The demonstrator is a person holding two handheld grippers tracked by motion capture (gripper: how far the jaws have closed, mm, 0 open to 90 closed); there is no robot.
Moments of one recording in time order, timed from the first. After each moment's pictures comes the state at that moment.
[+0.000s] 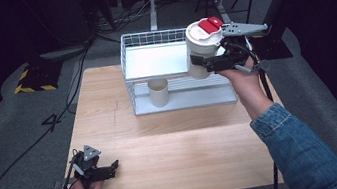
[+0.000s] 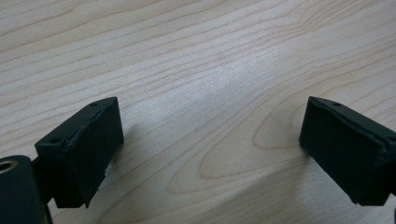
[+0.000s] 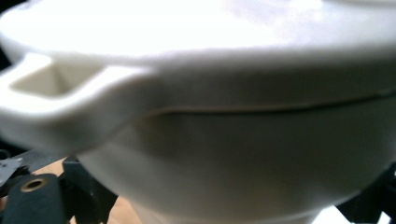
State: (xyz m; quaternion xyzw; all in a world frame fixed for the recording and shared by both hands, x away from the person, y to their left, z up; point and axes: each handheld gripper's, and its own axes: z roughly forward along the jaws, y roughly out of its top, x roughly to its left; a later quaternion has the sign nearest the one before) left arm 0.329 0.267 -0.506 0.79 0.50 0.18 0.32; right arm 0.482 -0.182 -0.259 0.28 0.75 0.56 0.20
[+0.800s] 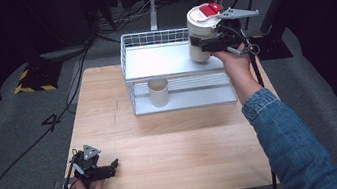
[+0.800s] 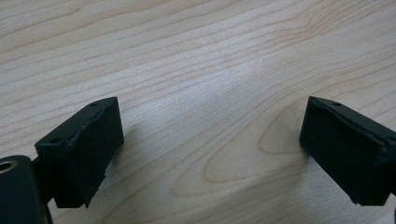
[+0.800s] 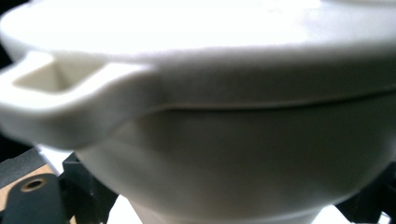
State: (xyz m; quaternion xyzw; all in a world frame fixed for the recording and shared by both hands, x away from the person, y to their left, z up) left arm 0.331 0.266 -0.506 0.78 0.51 0.19 0.31; right arm 0.544 -0.185 -0.262 0.34 0.72 0.55 0.24
